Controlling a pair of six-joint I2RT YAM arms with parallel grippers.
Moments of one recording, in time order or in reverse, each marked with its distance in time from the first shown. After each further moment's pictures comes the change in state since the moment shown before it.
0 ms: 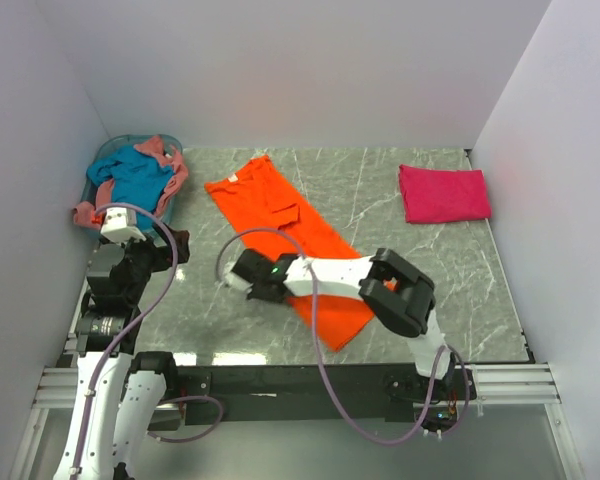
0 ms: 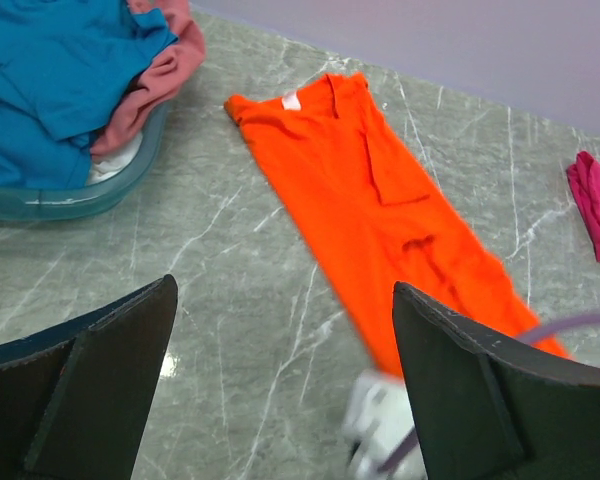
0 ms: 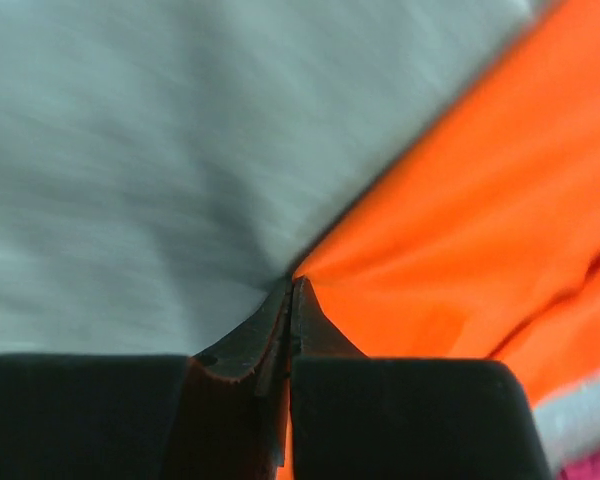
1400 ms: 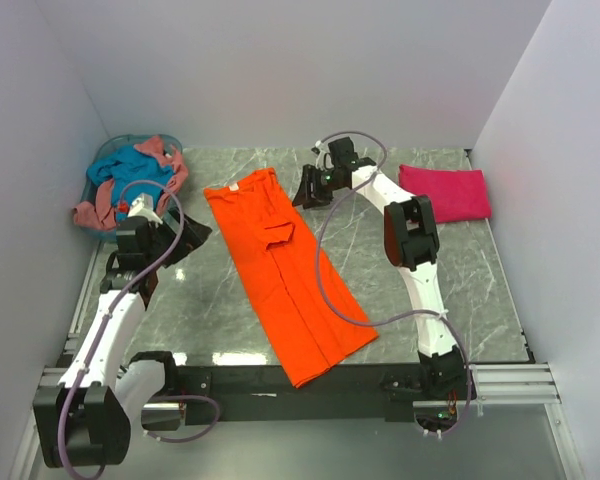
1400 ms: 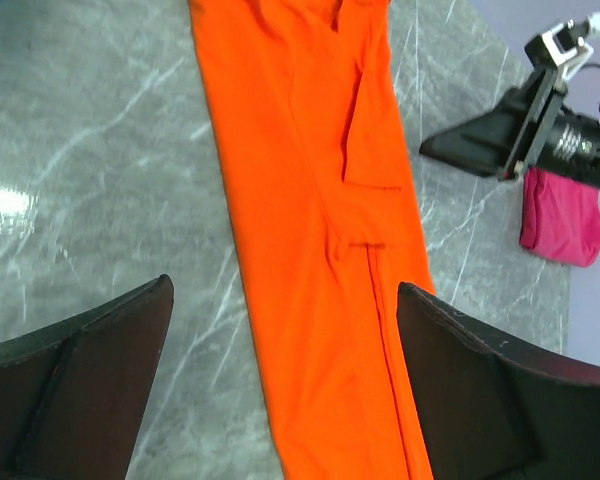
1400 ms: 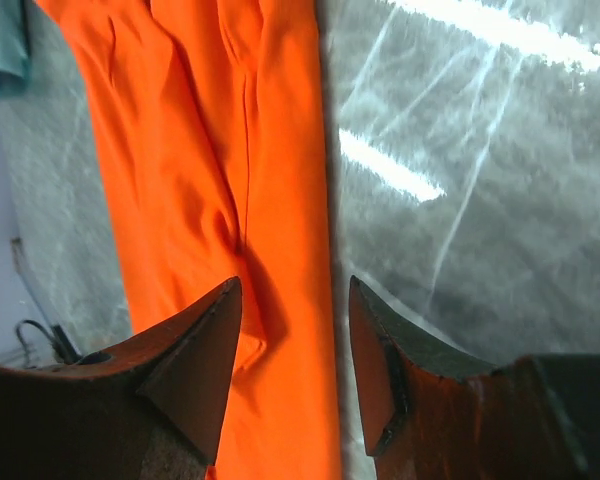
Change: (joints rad) left arm 0.036 0.438 -0.061 0.223 0.185 -0.317; right arm -0.745 0.451 0.694 -0.023 -0.886 0.708
